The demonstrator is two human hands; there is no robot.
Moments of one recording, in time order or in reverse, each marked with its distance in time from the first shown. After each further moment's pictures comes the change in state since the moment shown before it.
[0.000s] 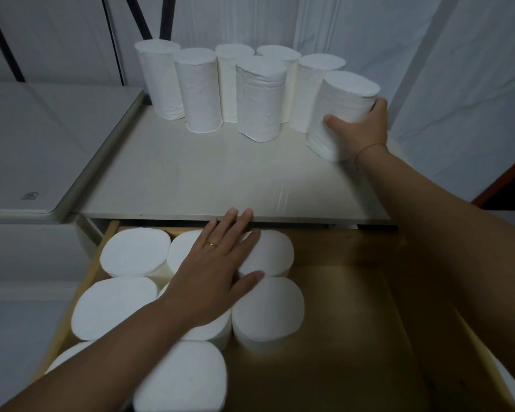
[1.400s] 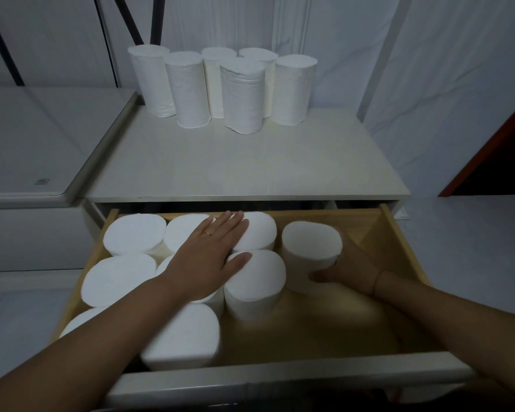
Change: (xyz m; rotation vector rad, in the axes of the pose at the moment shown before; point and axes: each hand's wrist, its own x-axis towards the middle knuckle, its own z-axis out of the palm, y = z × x) left_hand -0.015 0.010 0.003 -0.055 -0.114 -0.014; right_hand -0.208 0.098 -0.088 -0.176 -0.778 -0.130
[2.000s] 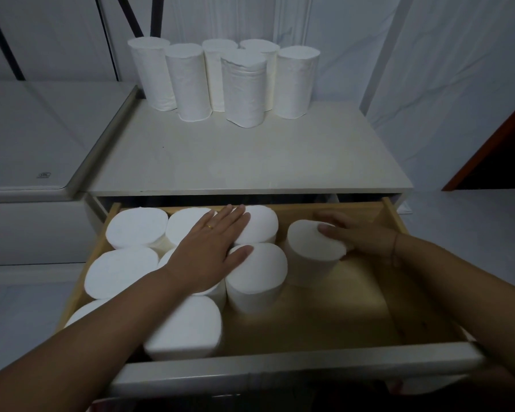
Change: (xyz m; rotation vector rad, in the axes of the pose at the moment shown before) left_hand -0.001 0.002 -0.004 0.000 -0.014 -0.006; right_hand 0.011 -0.024 -0.042 0.294 -0.290 0.364
